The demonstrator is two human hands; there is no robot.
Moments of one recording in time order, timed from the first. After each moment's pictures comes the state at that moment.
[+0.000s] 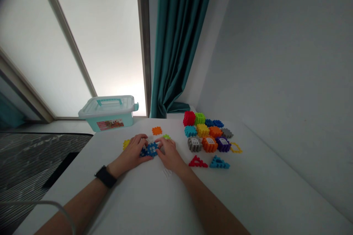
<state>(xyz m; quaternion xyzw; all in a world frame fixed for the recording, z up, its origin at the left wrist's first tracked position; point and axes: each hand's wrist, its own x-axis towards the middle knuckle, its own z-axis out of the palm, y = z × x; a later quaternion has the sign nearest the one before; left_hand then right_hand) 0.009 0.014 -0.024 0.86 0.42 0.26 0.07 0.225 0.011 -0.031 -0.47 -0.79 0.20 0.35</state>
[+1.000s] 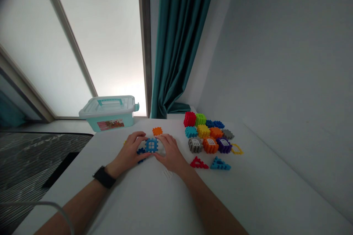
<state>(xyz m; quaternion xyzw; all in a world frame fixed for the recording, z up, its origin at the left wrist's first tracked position) 0.005 0.012 -0.016 0.84 0.38 0.38 0.01 0.228 0.003 -0.017 -0.40 -0.83 0.12 0.37</state>
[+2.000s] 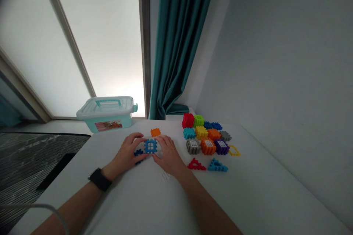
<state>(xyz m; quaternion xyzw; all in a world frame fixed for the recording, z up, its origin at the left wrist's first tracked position) 0.004 0.013 -0.019 0.84 0.40 0.37 0.02 0.227 0.003 -0.017 -0.39 -0.83 0.09 0.38</state>
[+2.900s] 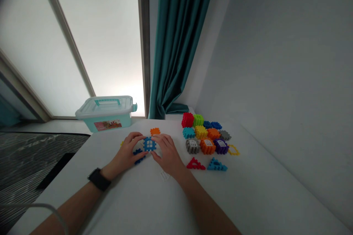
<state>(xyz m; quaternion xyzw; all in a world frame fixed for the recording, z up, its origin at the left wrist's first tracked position) 0.006 0.014 -0.022 0.82 0.40 0.40 0.09 0.226 0.001 -0.011 -0.35 -0.83 0.07 0.42</state>
